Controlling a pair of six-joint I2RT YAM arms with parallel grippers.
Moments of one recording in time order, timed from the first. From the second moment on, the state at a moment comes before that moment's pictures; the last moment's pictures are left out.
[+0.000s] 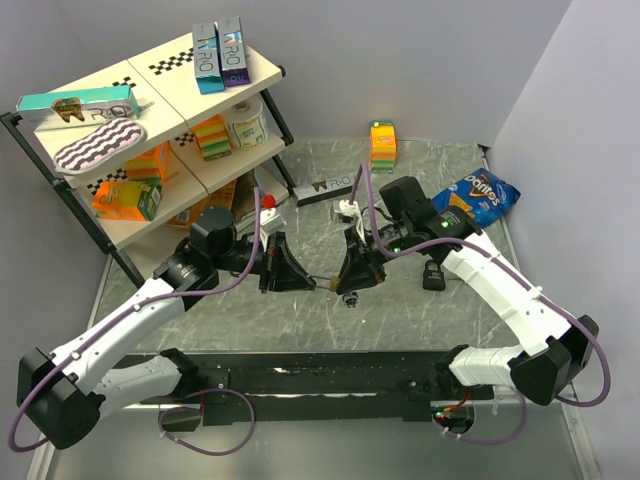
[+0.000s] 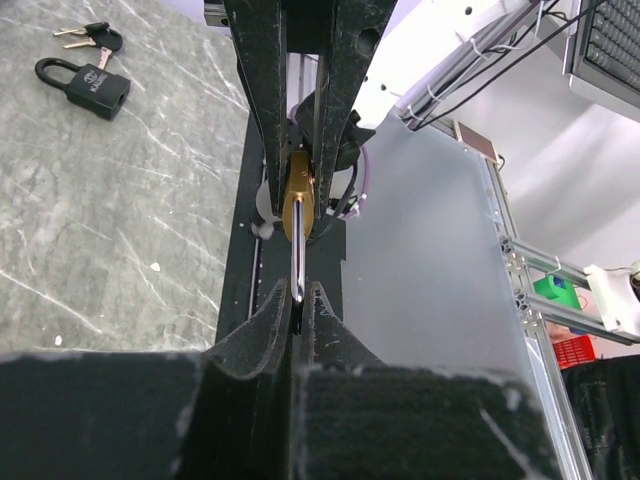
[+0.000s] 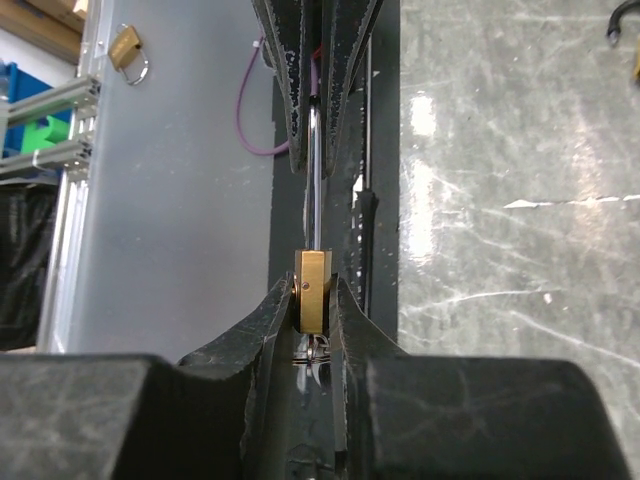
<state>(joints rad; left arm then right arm) -0.65 1.03 0.85 -0.02 0.99 -0.36 0.62 1.26 1.31 -0.94 -1.01 -0.34</state>
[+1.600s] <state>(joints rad) -0.58 1.01 0.76 0.05 1.01 -0.36 0.55 1.30 1.28 -0.95 -1.03 -0.41</state>
